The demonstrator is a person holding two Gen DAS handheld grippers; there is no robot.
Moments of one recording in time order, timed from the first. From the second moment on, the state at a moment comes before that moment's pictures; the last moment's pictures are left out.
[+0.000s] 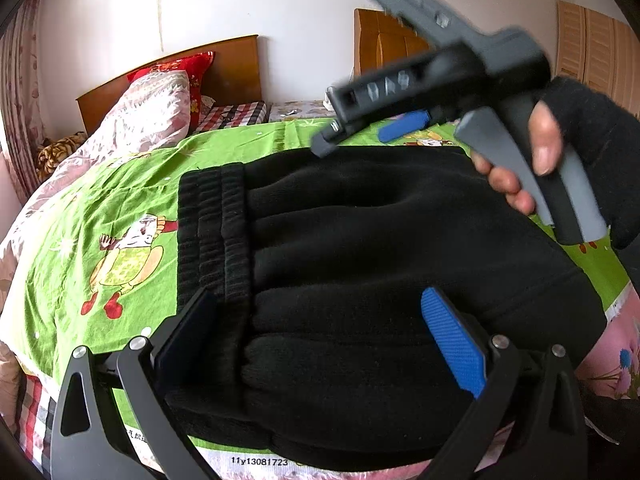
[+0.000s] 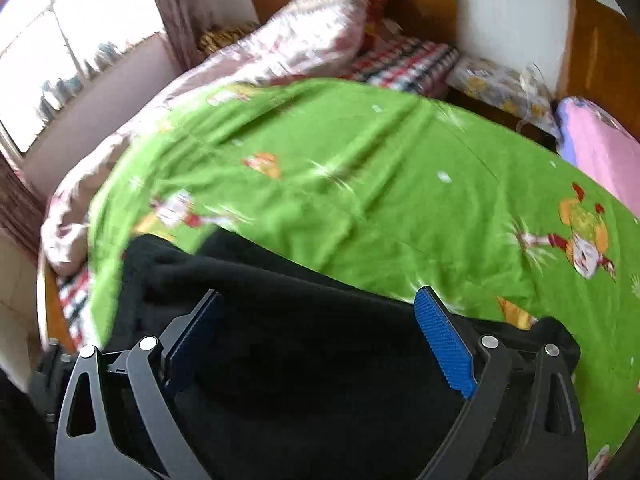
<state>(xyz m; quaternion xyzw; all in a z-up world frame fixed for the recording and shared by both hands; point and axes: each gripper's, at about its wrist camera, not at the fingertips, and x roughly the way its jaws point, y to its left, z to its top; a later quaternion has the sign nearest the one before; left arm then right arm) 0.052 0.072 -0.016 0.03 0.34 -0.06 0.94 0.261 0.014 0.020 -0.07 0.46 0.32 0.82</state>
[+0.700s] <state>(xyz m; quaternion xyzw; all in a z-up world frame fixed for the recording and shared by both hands) 0.053 0.073 -0.018 0.03 0.34 -0.05 0.94 0.203 -0.040 0.030 -0.07 0.42 0.31 0.85</state>
